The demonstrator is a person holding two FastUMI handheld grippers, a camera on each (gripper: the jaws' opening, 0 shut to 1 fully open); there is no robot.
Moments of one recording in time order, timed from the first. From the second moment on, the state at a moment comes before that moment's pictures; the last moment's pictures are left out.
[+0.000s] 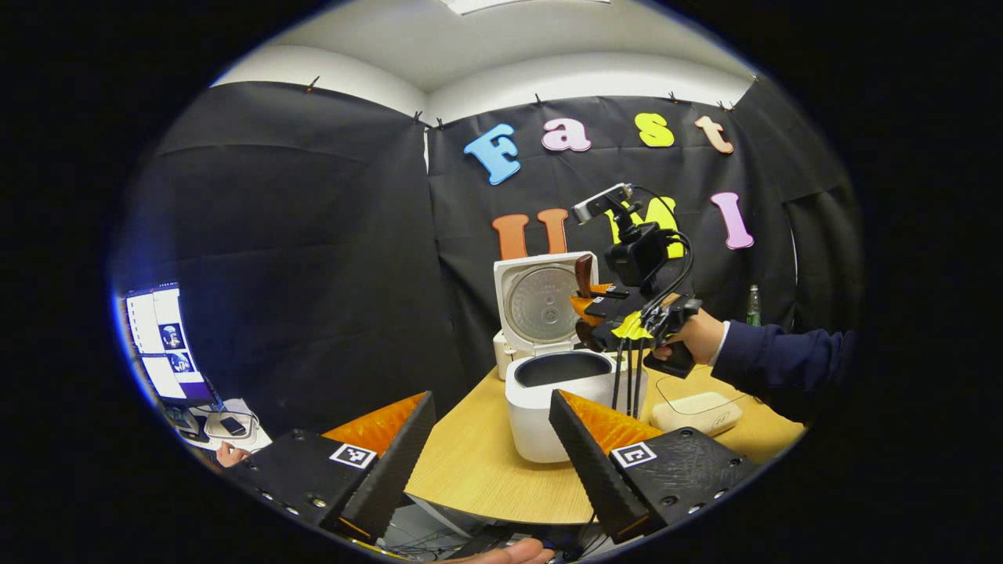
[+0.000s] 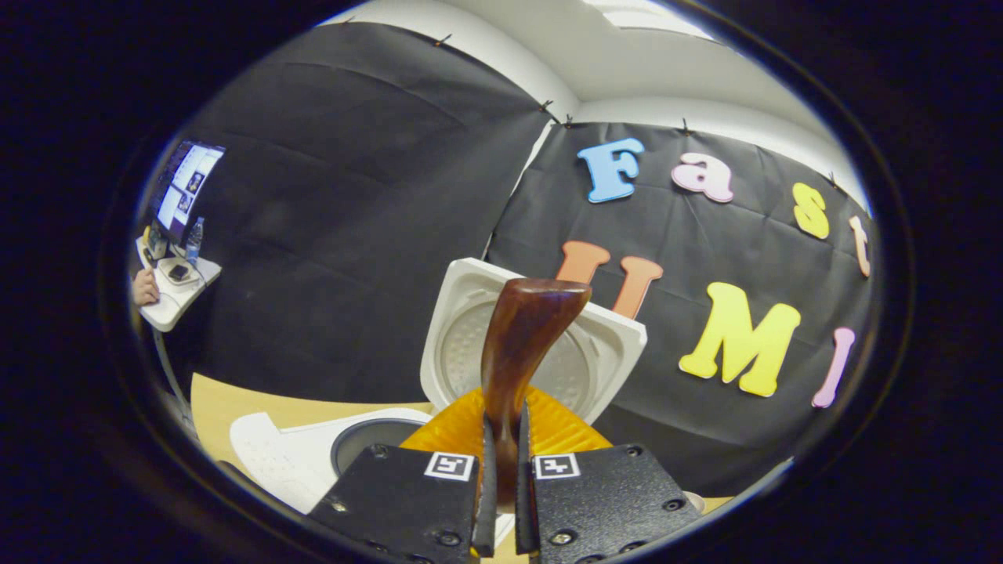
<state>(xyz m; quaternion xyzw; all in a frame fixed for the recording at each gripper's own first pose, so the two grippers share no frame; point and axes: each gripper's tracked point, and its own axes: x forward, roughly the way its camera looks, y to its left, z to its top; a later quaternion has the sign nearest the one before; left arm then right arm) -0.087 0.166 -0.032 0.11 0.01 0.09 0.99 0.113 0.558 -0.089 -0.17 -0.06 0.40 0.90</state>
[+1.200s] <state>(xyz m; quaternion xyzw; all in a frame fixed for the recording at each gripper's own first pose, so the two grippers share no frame) 0.027 0.068 -0.001 0.06 -0.05 0.05 1.00 0.121 0.189 -0.073 -0.01 0.02 0.18 0.98</state>
